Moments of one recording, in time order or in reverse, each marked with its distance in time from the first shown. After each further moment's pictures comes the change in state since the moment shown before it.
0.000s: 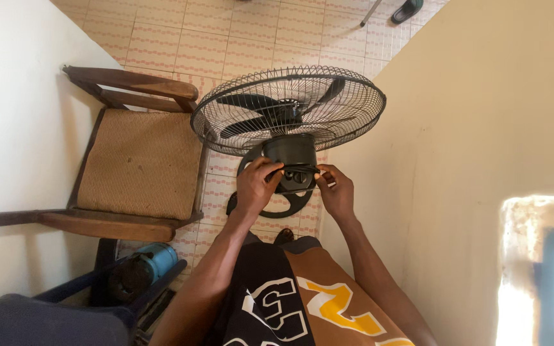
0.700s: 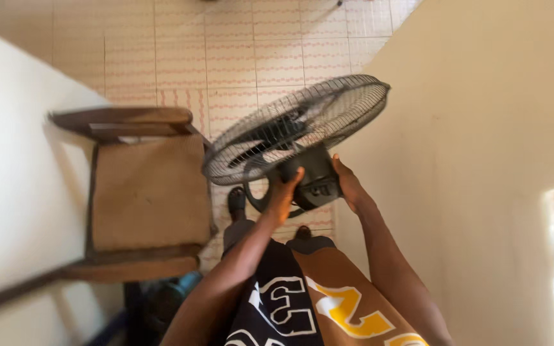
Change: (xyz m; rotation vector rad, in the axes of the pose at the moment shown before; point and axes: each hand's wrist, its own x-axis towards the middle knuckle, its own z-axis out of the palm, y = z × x) left_hand 0.038 -0.064 0.060 -1.052 -0.328 -0.741; right_hand 0.056 0.005 0.027 0.428 -0.246 0.756
